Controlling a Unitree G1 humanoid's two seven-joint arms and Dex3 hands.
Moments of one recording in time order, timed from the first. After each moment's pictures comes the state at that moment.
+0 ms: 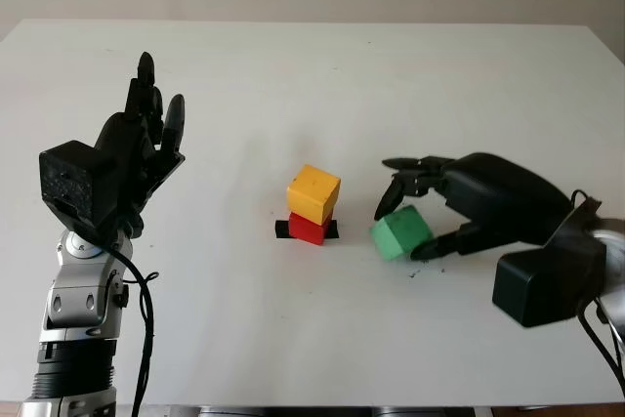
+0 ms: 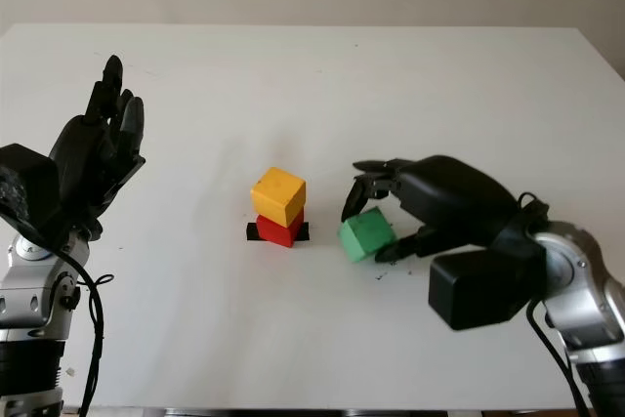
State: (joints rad) left arm -0.34 0.32 0.21 0.03 -0.09 0.15 -0.16; right arm -0.32 -0.77 0.05 -0.02 -0.31 -0.32 0.51
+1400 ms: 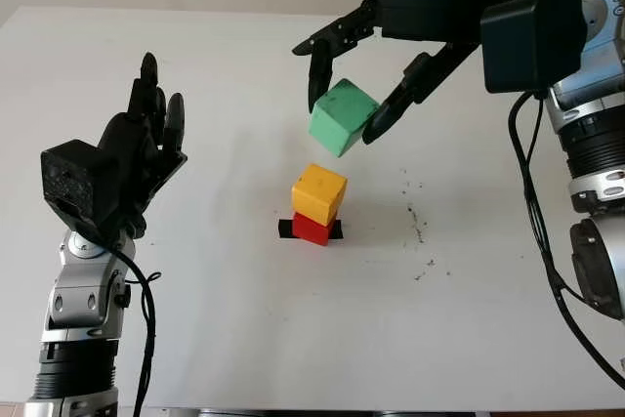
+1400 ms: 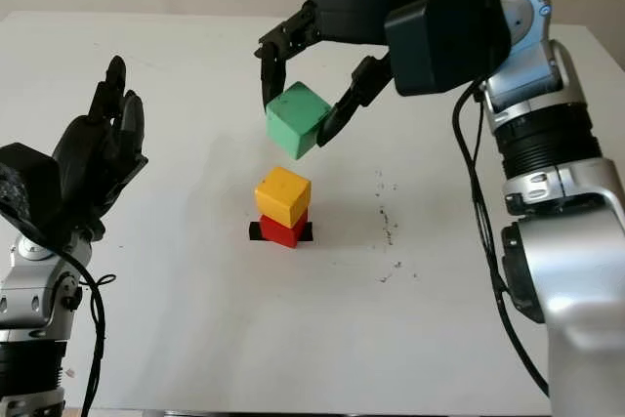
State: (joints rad) left arm -0.34 0.31 0.21 0.02 -0.12 0.16 -0.16; right arm -1.23 -0.55 0.24 0.69 -0.15 -0.56 0.99
